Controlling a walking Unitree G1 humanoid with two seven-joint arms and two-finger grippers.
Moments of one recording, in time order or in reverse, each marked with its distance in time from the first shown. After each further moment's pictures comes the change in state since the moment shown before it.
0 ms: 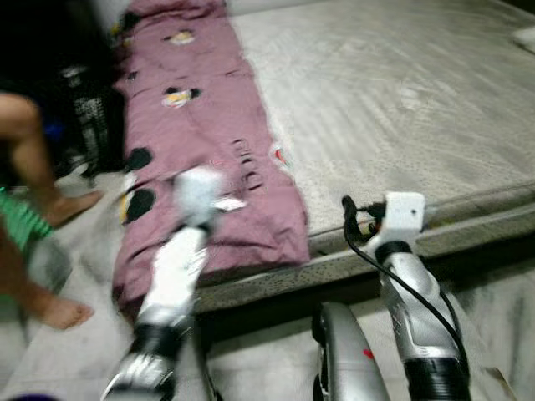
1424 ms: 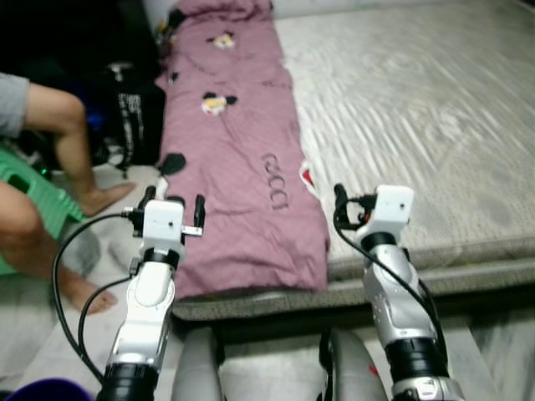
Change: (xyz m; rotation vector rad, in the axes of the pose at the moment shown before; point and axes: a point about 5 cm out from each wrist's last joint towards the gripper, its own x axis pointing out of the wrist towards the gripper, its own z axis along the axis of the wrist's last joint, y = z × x) left arm -0.031 0.021 -0.012 0.097 0.094 0.106; right arm 0.015 0.009 -0.004 0.058 -0.079 -0.033
